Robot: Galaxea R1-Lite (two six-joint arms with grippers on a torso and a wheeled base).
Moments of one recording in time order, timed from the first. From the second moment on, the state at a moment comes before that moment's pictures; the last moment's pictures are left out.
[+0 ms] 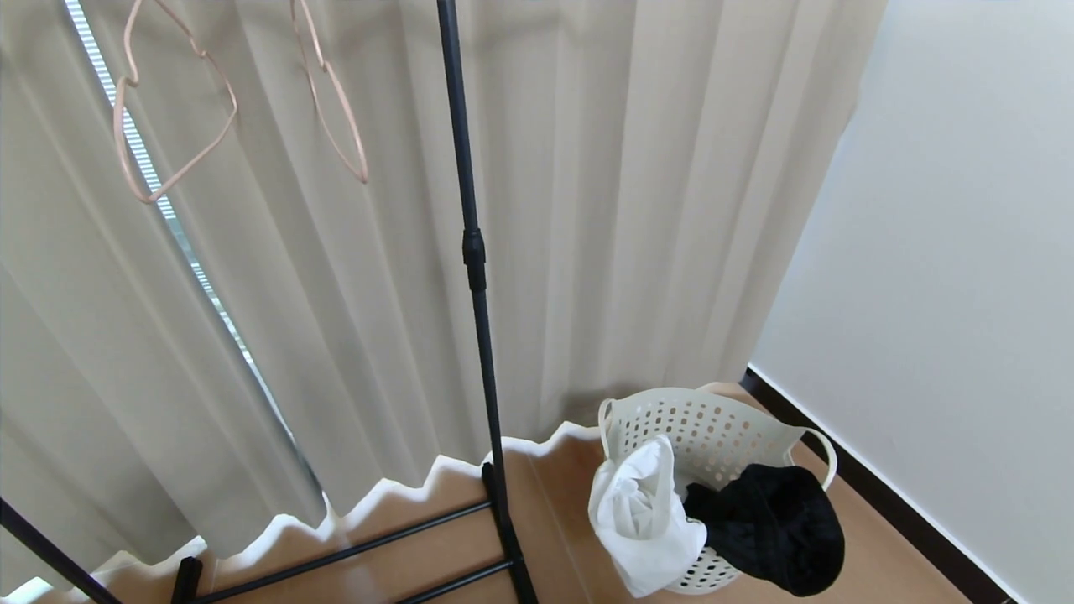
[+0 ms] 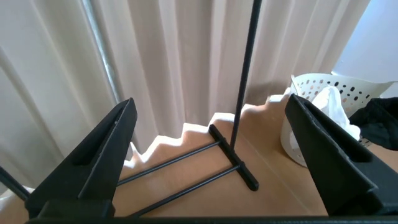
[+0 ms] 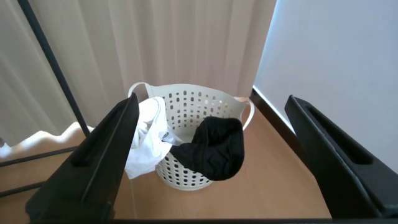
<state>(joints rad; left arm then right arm) -0.01 0.00 0.00 0.00 -0.09 0.02 0.01 0.00 0.00 0.00 0.00 0.01</state>
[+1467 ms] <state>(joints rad) -0.01 0.00 0.00 0.00 -0.09 0.01 0.00 0.00 0.00 0.00 0.00 0.01</state>
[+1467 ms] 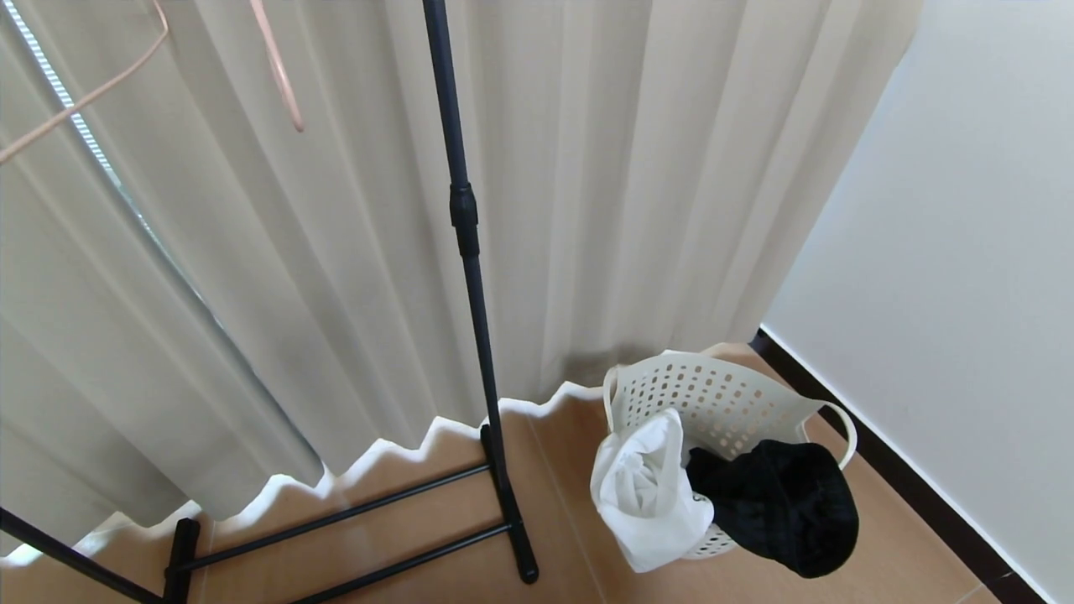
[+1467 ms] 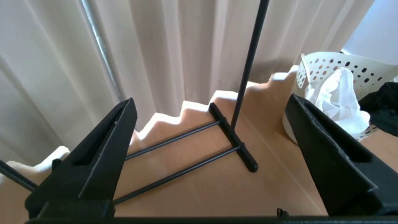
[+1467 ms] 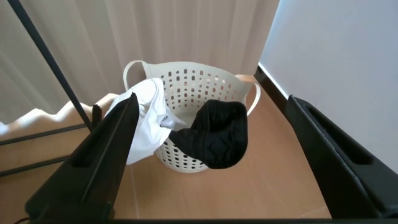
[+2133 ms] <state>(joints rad) -0.01 0.00 0.00 0.00 -0.08 0.01 0.00 0.00 0.00 0.00 0.00 0.01</state>
